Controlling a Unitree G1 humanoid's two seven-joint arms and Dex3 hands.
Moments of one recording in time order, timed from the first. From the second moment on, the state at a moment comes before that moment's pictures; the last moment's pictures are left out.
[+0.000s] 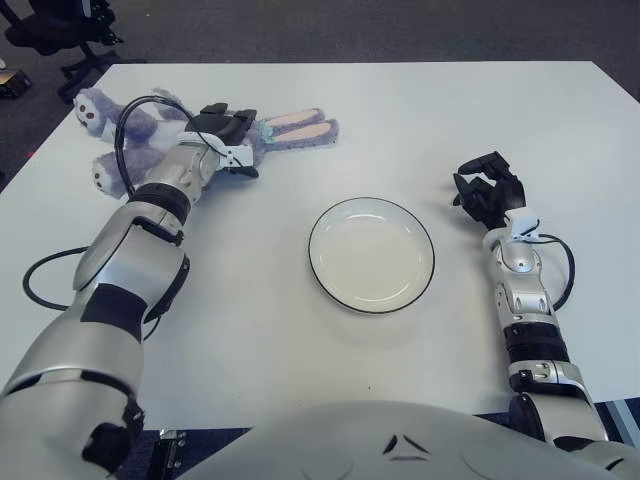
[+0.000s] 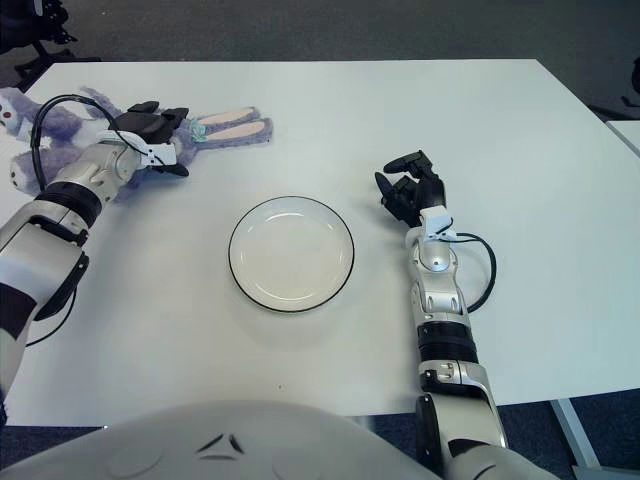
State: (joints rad) left arm -1.01 0.47 -0.61 1.26 0.77 -0.24 0.12; right arm -0.21 -0.18 -0.13 0.29 -0.02 -0.22 -0.07
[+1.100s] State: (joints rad) left arm -0.97 0.47 -0.63 1.30 0.79 -0.26 0.34; right arm -0.20 -0.18 -0.13 0.27 -0.01 -0.21 -0.07
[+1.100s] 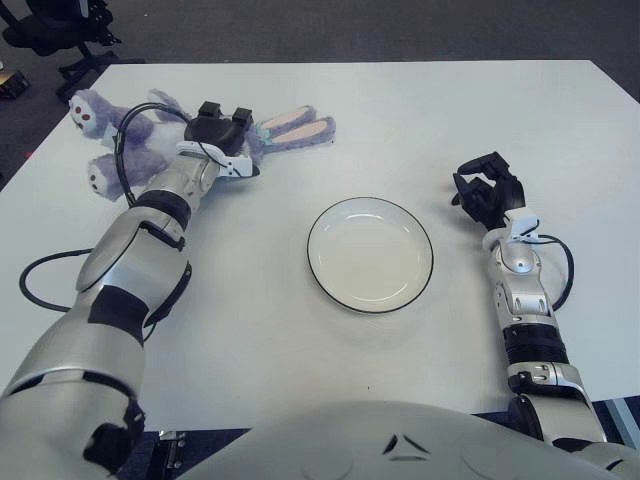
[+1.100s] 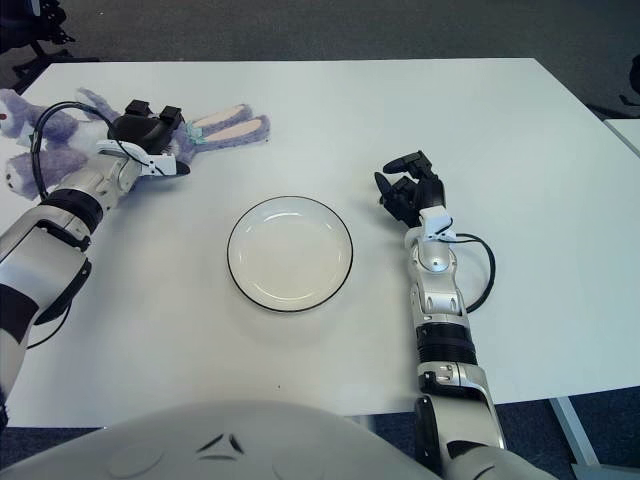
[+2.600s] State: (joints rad) left arm -0.93 0.47 -0.53 1.30 0.71 -0.37 0.41; right arm -0.20 -0.18 -0.15 0.27 0.02 -0.21 -0.02
